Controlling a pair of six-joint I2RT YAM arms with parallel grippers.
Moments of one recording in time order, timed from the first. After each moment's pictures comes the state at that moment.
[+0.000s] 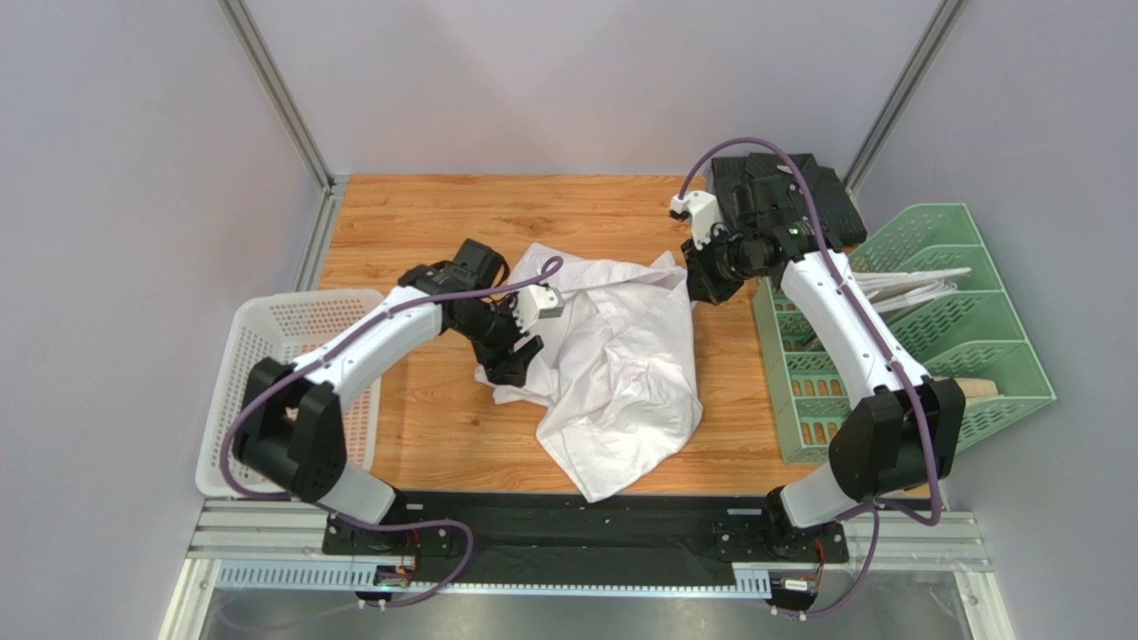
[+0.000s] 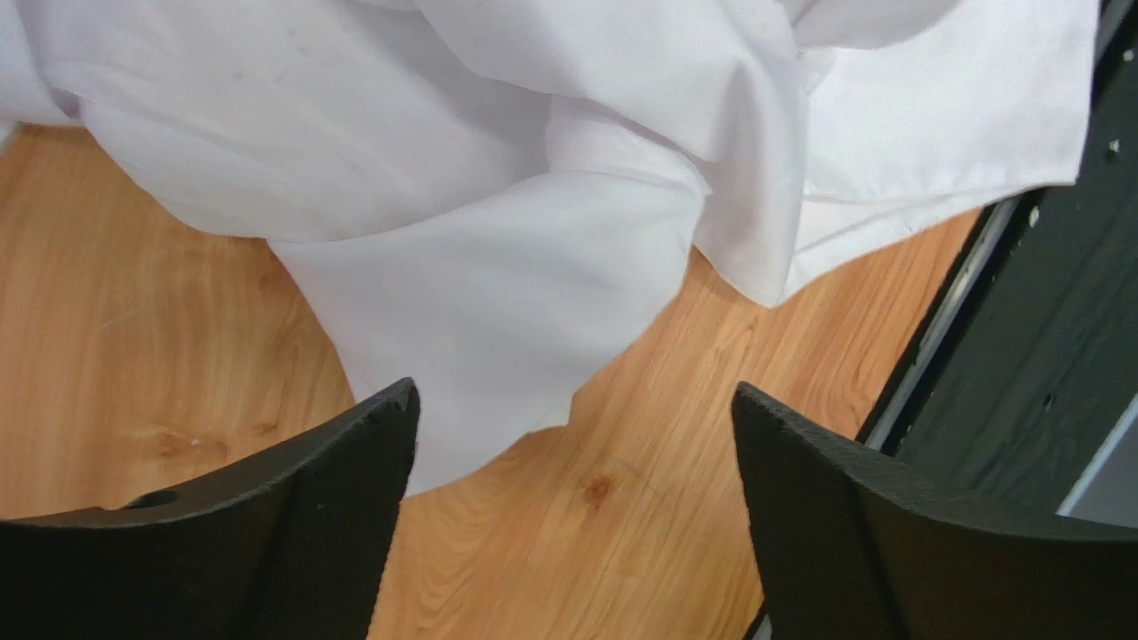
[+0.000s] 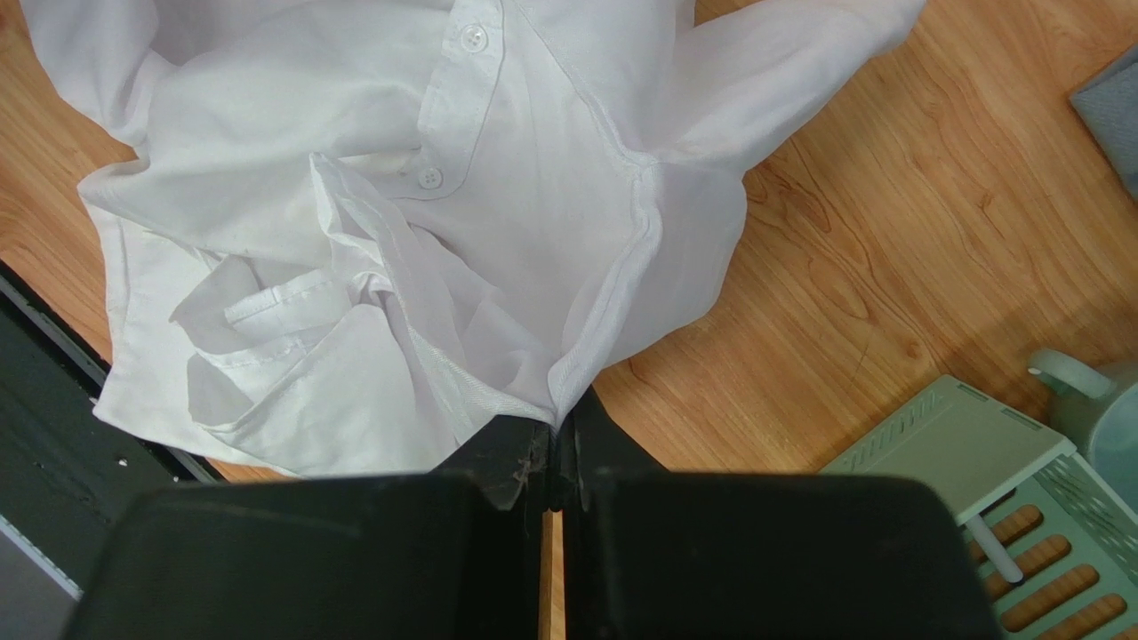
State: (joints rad) left arm -0.49 1.49 1.14 -0.84 0.50 0.59; right arm 0.23 1.52 1.43 -0.90 -0.43 -0.42
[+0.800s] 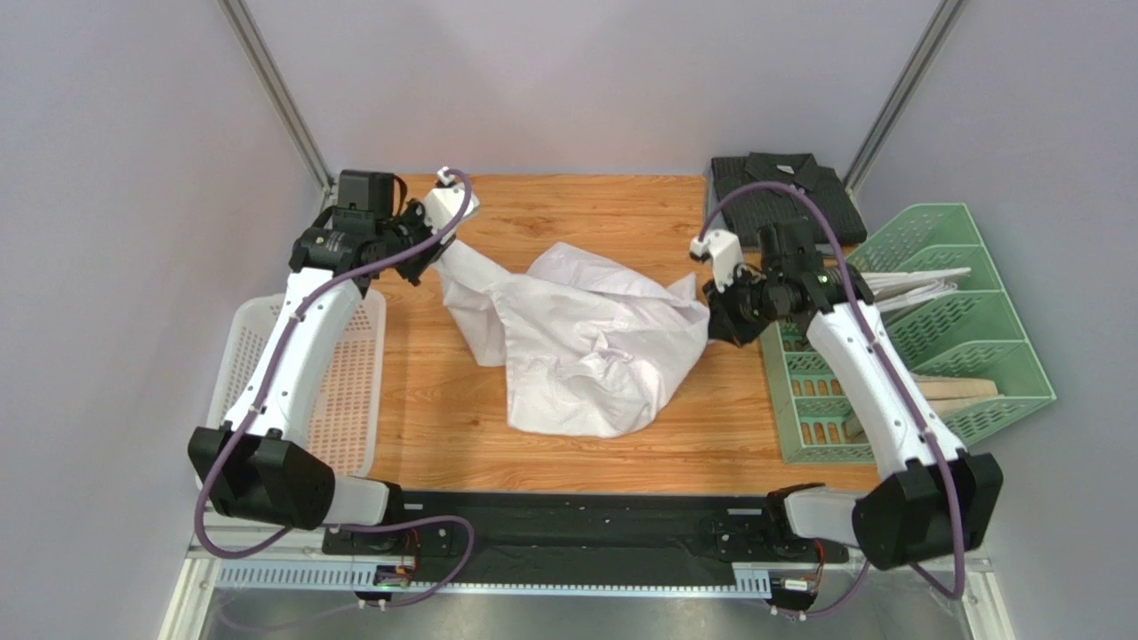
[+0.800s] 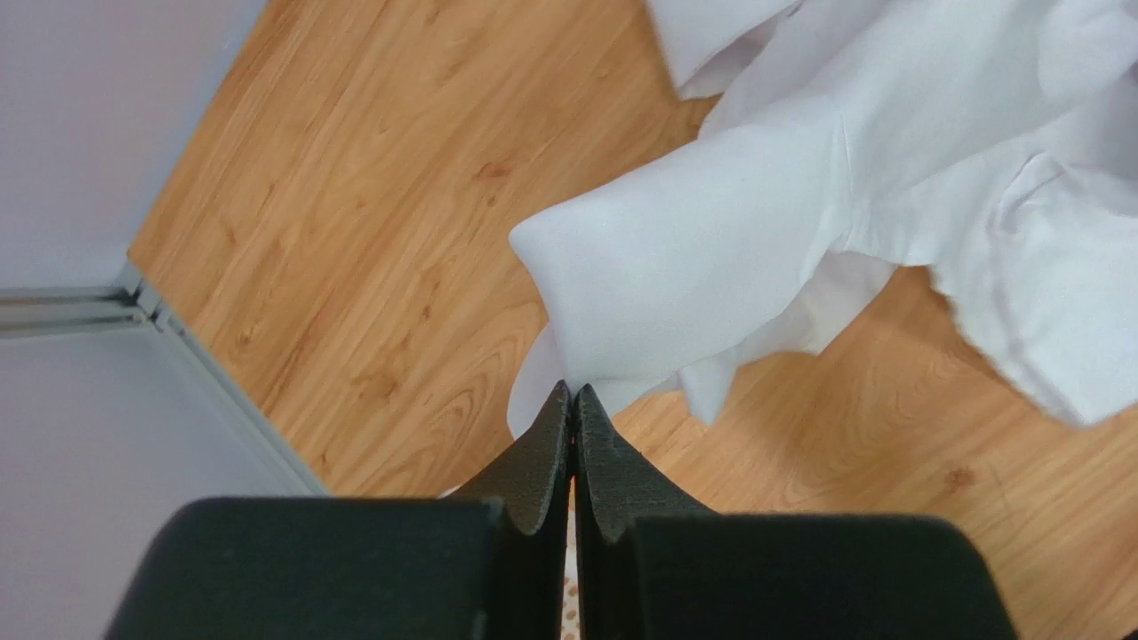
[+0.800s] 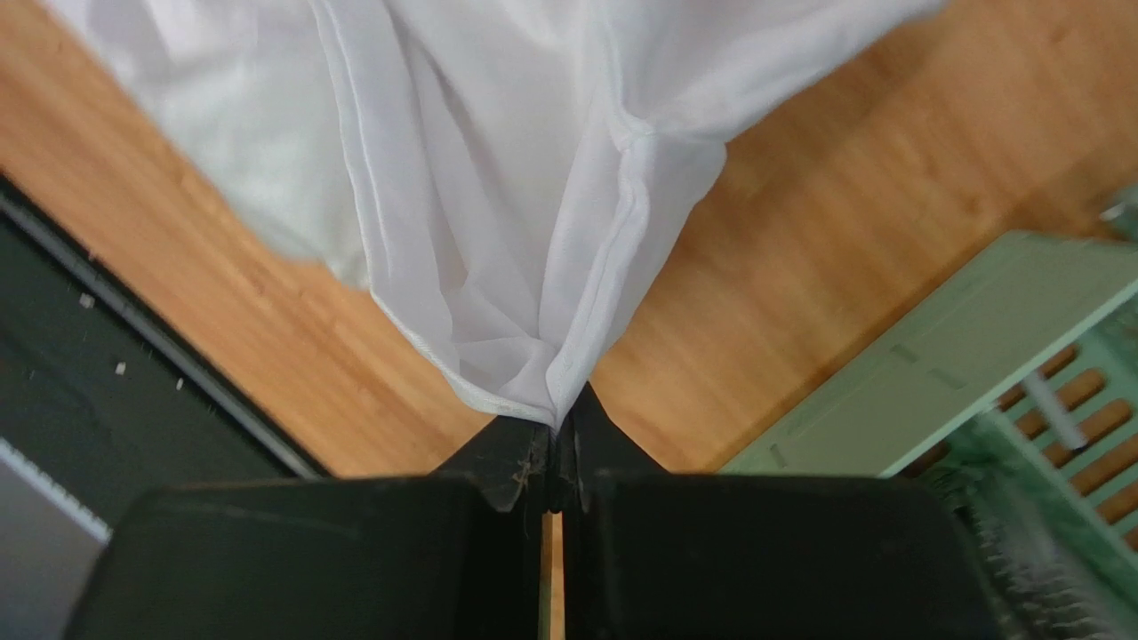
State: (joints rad) left arm -0.17 1.36 1.42 -0.83 0.30 0.70; right arm 0.21 1.29 1.24 -0.95 -0.38 -0.45
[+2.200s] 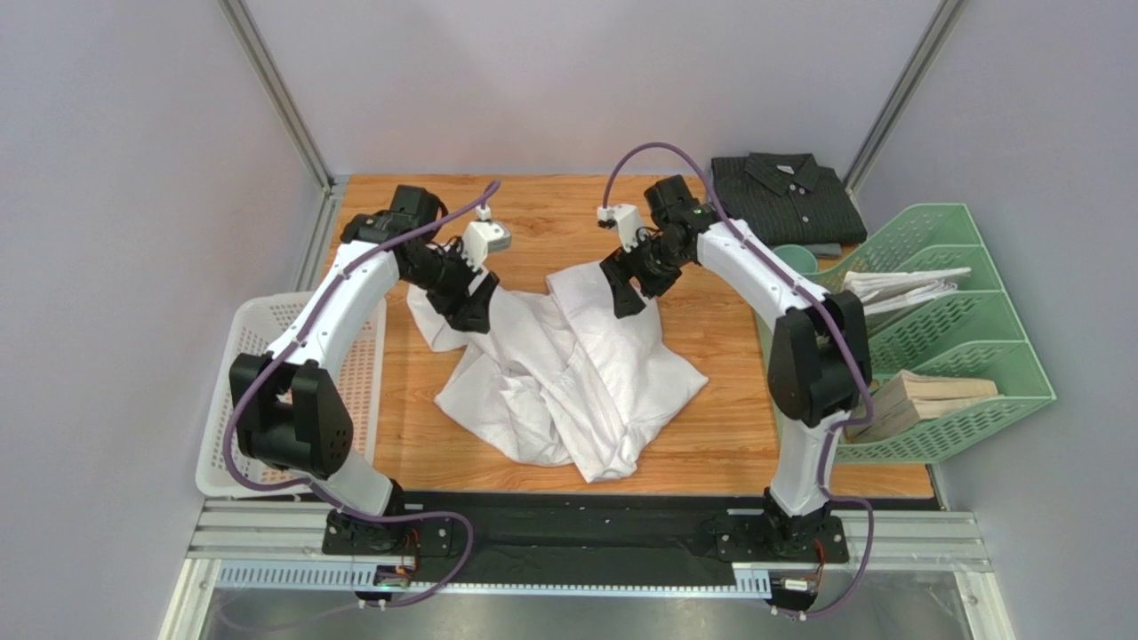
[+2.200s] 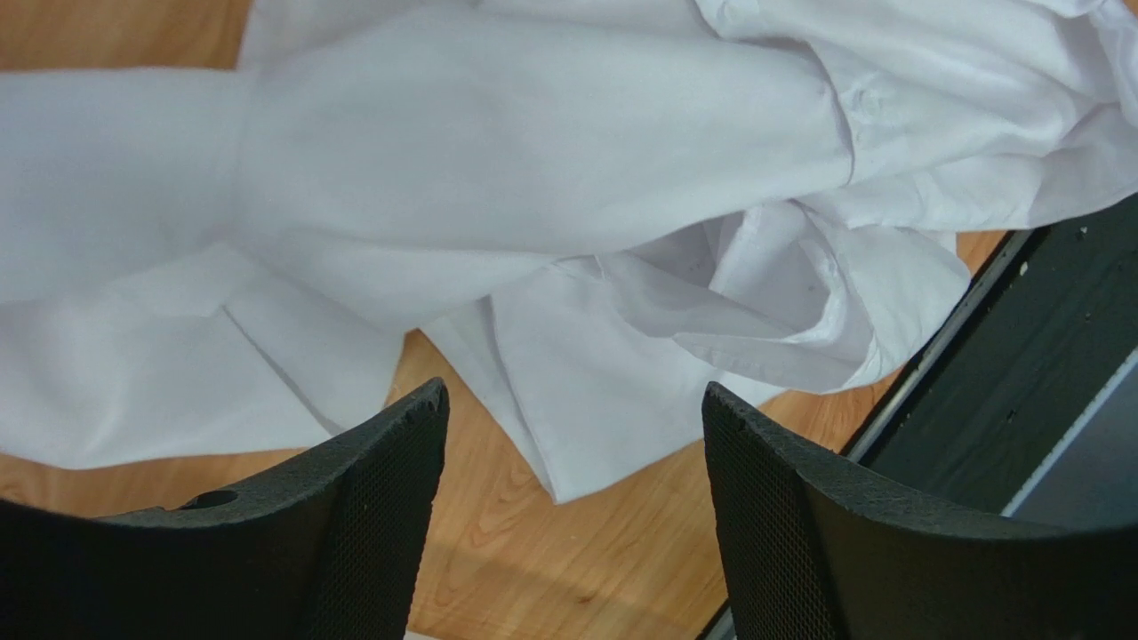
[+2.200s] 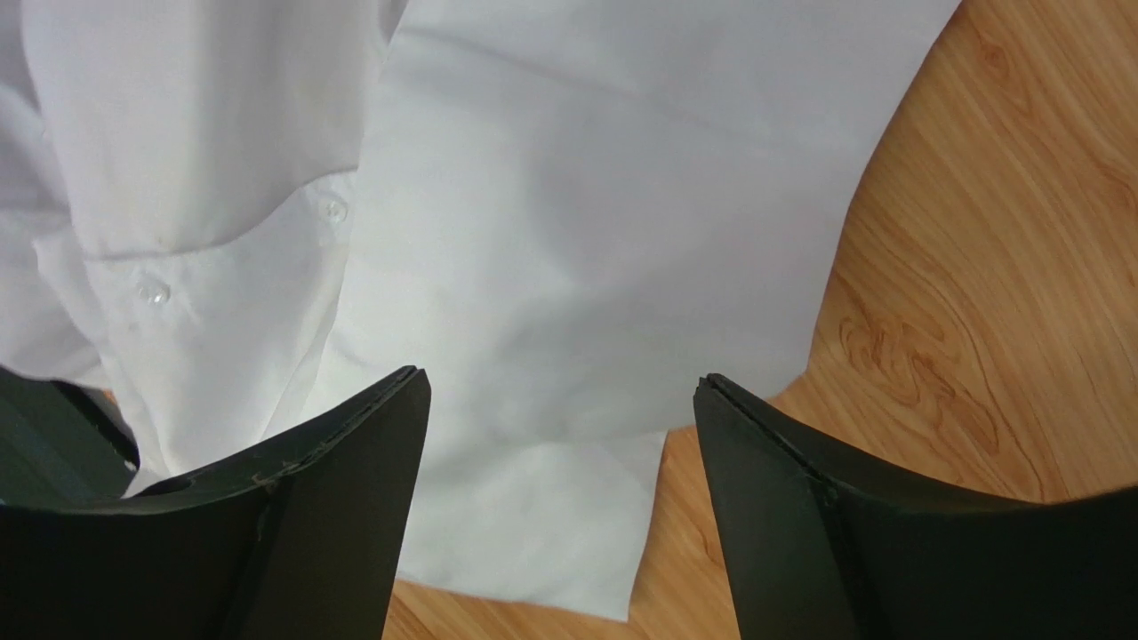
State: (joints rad) left arm -0.20 1.58 1.43 -1.04 0.55 0.62; right arm 0.40 1.90 1.65 -0.88 -0.41 -0.34
